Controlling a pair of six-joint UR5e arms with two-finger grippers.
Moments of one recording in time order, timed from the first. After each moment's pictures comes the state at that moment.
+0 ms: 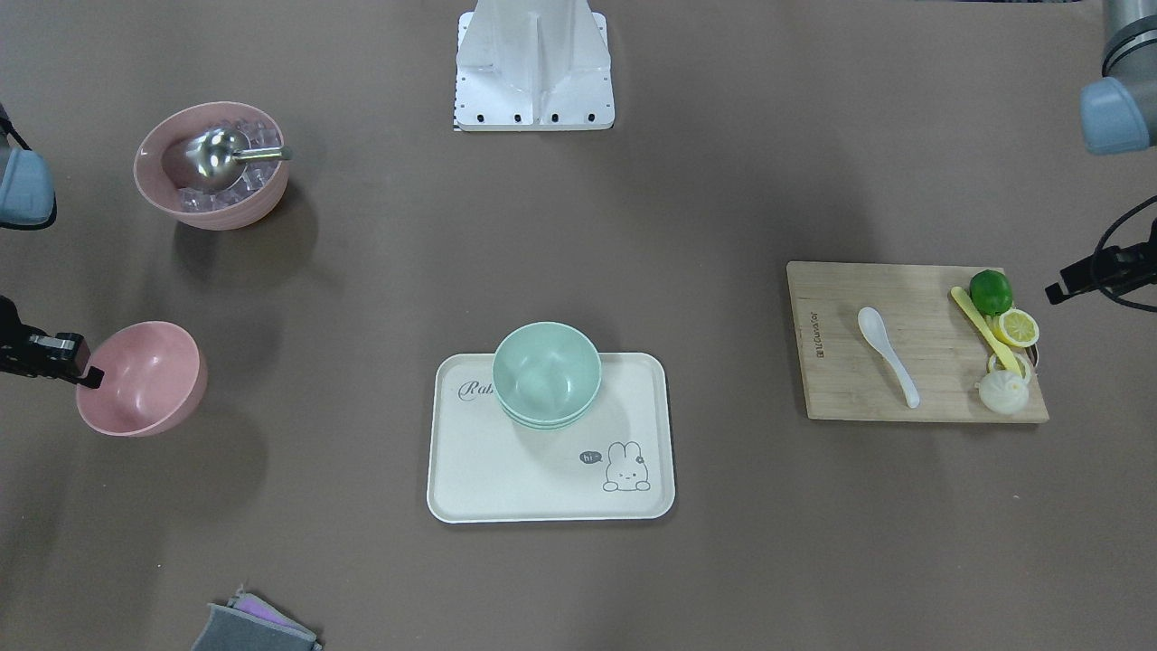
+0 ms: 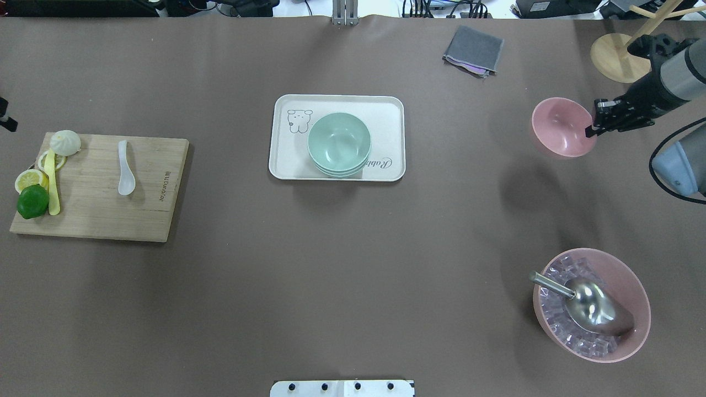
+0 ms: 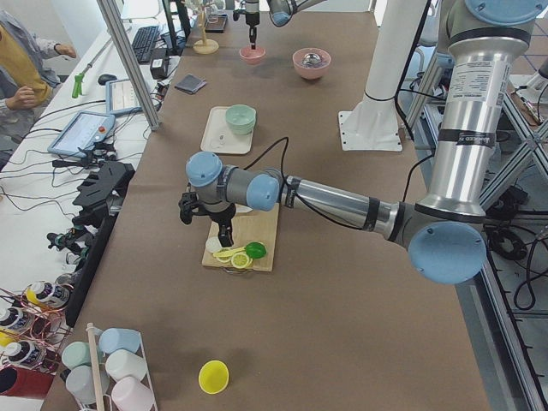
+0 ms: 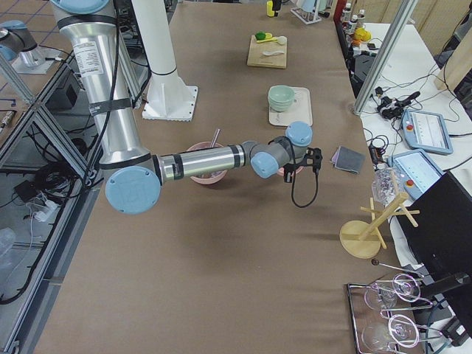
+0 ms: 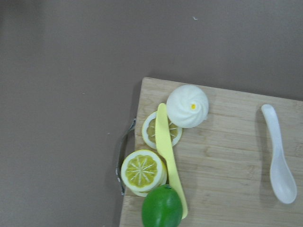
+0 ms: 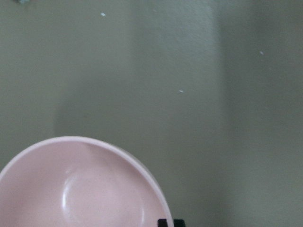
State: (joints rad) left arm -1.30 -1.78 -1.62 -1.54 -2.44 -0.50; right arm 1.14 -1.31 1.53 -1.14 2.41 0.88
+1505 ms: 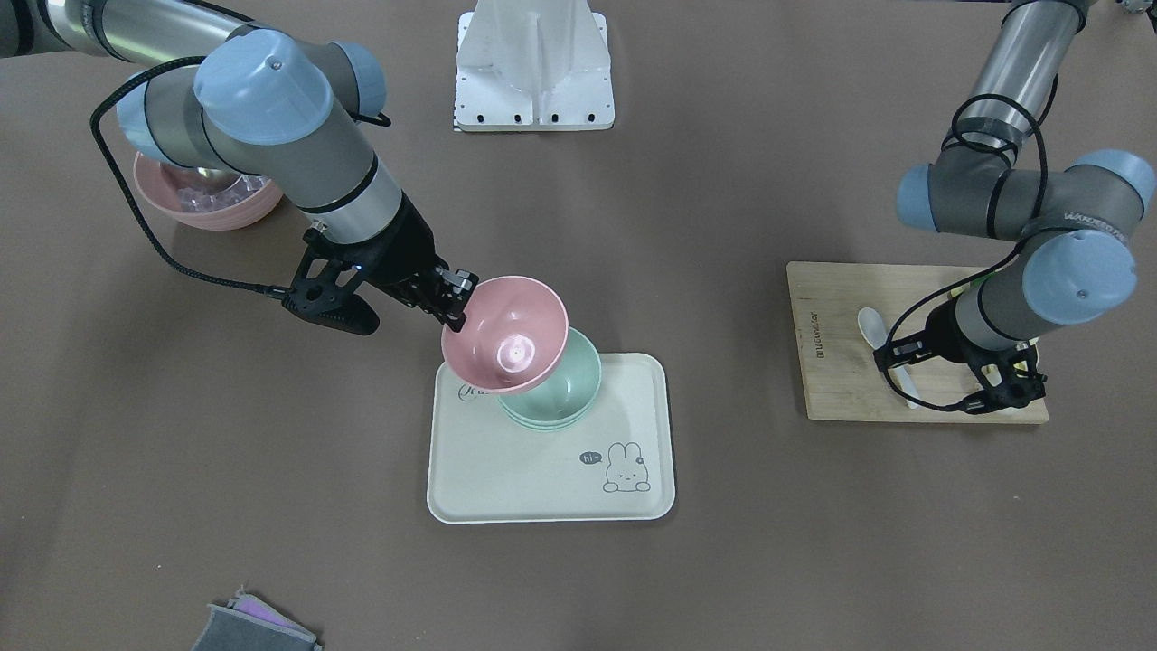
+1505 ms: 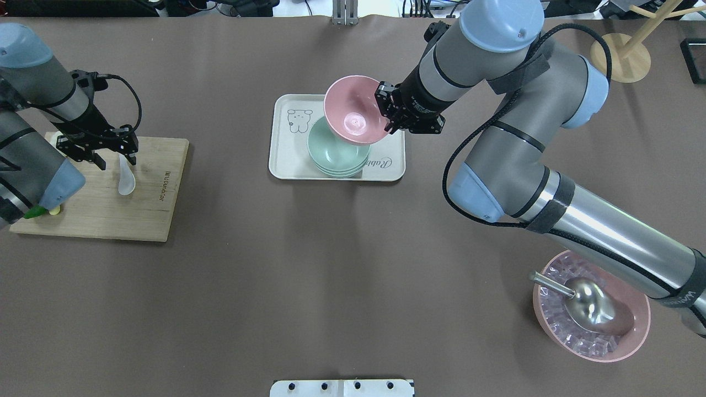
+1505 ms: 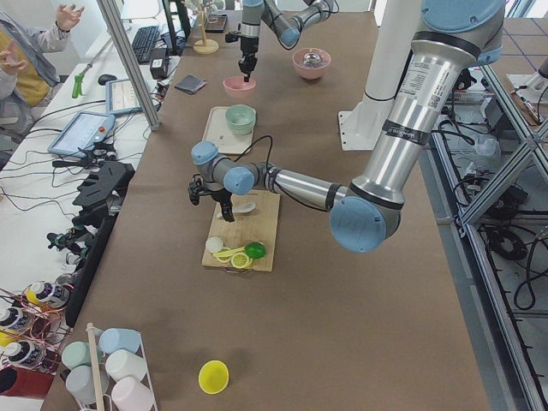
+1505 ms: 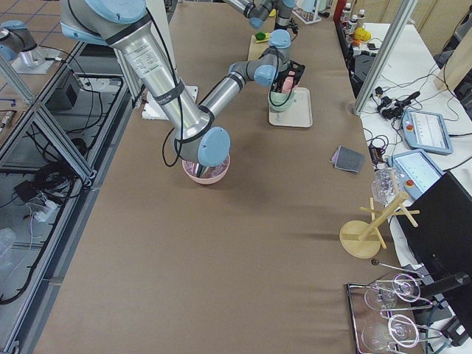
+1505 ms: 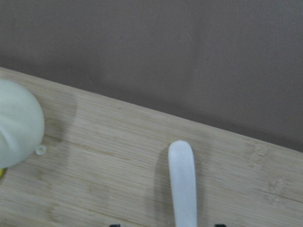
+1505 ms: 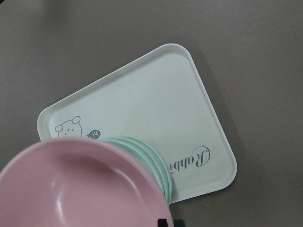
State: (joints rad) left arm -0.99 -1.94 -1.40 -1.76 -2.29 -0.89; right arm 0.77 -0.87 1.62 -1.33 2.10 1.58
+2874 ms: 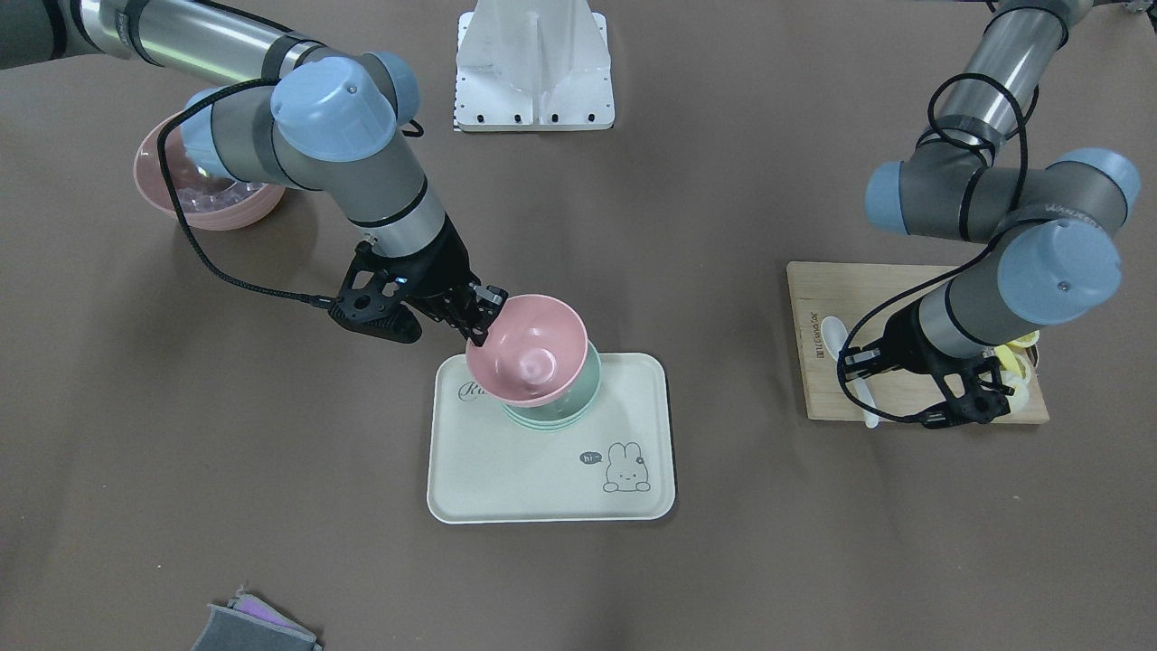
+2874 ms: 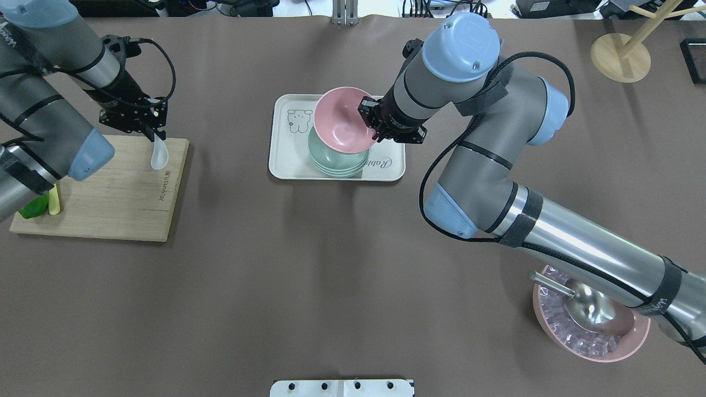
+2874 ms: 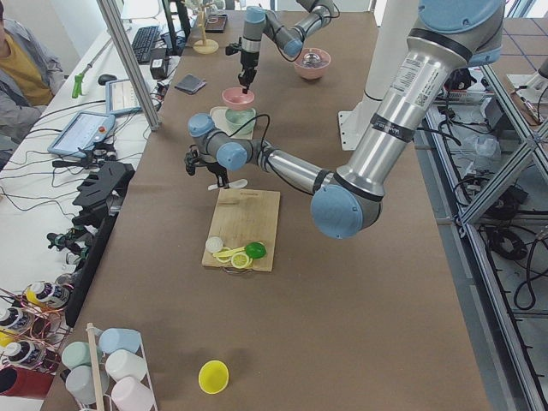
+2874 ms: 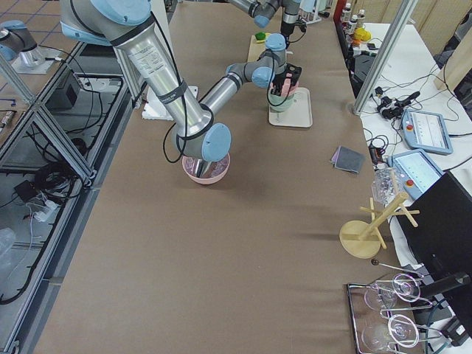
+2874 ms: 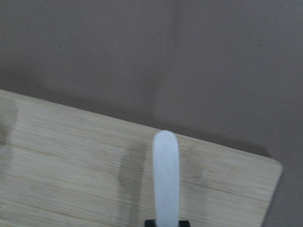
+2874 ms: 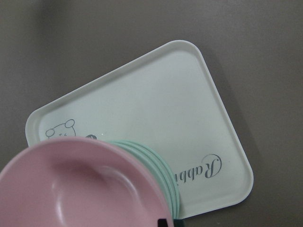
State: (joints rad) left arm -1.00 -2.09 -1.42 -1.76 -2.35 -0.95; right arm 0.70 -0.83 1.54 -1.30 1.98 1.57
